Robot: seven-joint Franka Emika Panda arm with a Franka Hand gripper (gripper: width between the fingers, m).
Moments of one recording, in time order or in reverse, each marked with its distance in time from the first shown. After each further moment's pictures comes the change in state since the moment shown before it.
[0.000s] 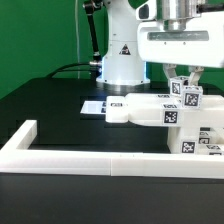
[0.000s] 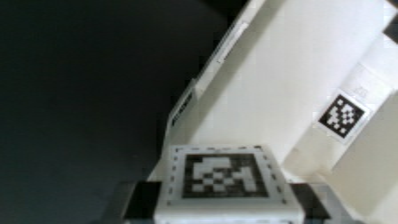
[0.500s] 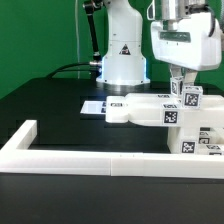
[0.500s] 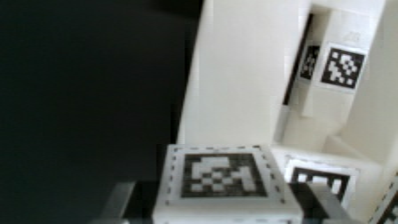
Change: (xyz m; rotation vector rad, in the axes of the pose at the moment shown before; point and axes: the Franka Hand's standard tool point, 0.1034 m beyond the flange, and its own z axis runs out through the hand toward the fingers) arm 0.000 0.000 0.000 0.003 -0.006 0.434
